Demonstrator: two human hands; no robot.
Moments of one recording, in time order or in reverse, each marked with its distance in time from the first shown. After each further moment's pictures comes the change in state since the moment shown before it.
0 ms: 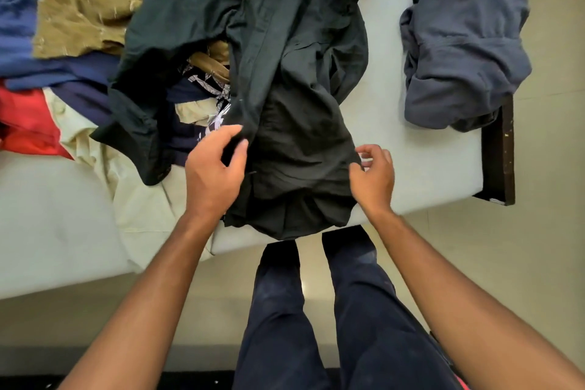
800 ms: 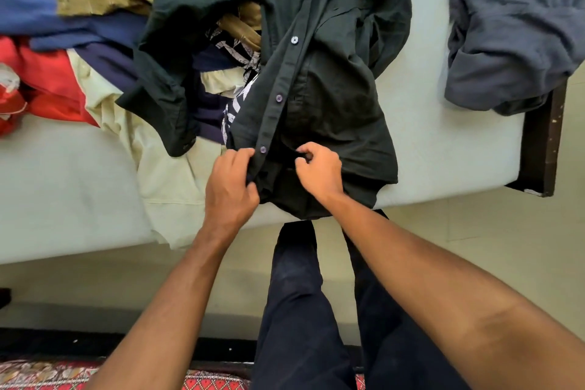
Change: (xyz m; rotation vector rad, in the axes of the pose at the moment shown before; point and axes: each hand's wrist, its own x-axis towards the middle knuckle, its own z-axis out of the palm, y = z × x) left_hand -0.064 -0.075 -0.002 0.345 -0.267 -0.085; right_hand -0.048 -0.031 0.119 -0.125 -0.314 -0.076
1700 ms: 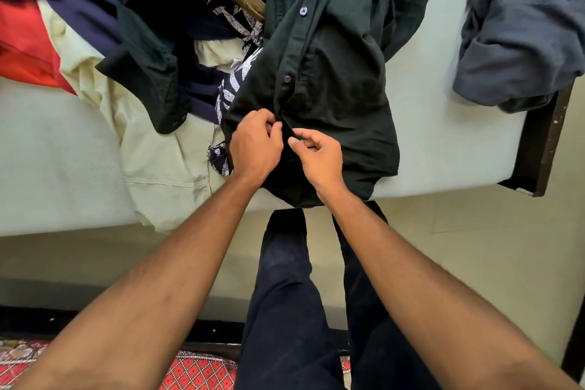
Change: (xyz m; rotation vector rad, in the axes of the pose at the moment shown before) left_hand 0.058 0.031 0.045 -0.158 0.026 -0.295; right_hand -0.009 0.002 0.001 0.472 -0.044 0.033
